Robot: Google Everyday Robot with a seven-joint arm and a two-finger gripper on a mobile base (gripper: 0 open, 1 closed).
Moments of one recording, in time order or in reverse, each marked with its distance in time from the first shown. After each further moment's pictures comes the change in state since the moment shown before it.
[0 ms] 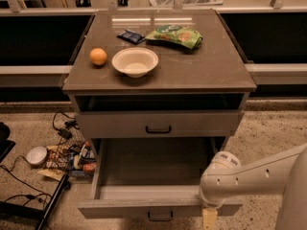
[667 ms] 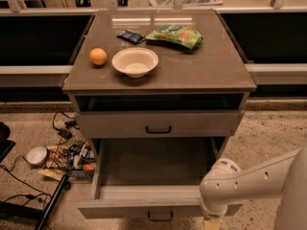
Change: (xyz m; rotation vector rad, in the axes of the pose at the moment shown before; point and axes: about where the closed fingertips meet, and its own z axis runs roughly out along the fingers) arm 0.005 0.038 0.010 -0.099 0.021 -0.007
